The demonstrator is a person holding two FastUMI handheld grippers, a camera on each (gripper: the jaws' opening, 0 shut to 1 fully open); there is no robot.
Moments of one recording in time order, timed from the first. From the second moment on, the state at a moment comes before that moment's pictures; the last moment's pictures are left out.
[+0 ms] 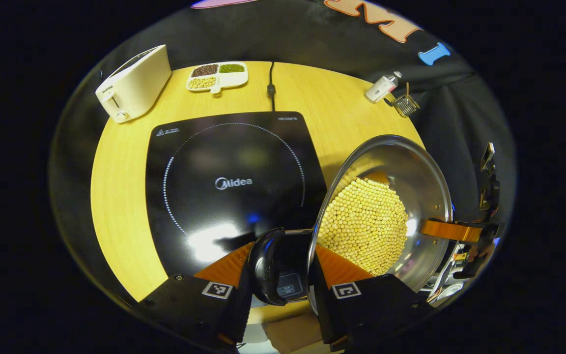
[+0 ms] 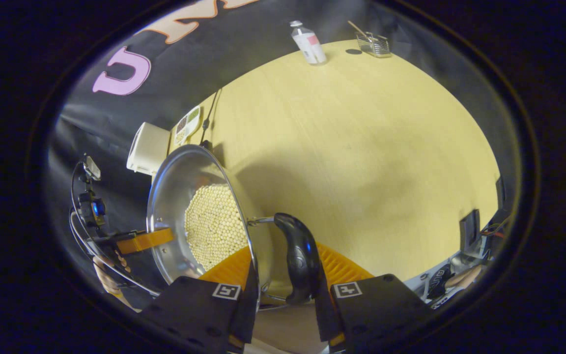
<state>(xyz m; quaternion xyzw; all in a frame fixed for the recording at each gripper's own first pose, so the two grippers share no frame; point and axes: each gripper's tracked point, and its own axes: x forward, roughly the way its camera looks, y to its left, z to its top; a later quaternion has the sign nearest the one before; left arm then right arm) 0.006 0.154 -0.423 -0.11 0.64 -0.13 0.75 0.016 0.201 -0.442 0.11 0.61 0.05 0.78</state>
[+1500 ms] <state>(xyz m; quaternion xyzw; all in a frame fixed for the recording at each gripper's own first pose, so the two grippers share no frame) 0.058 0.312 -0.444 -0.06 0.57 -0.01 0.82 0.090 0.369 -0.498 0.20 0.57 0.12 0.79</state>
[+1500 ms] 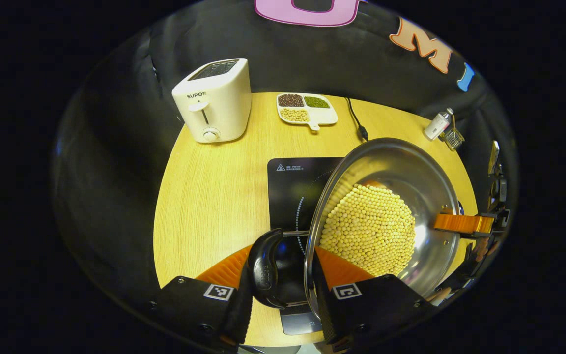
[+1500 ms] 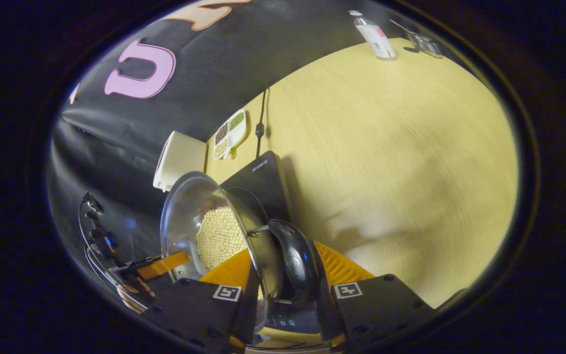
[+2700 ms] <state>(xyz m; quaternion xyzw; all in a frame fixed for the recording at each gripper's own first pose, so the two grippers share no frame) 0.057 0.318 -0.461 -0.10 0.55 0.01 0.83 0.113 0.383 -0.501 0.24 0.55 0.14 0.79</state>
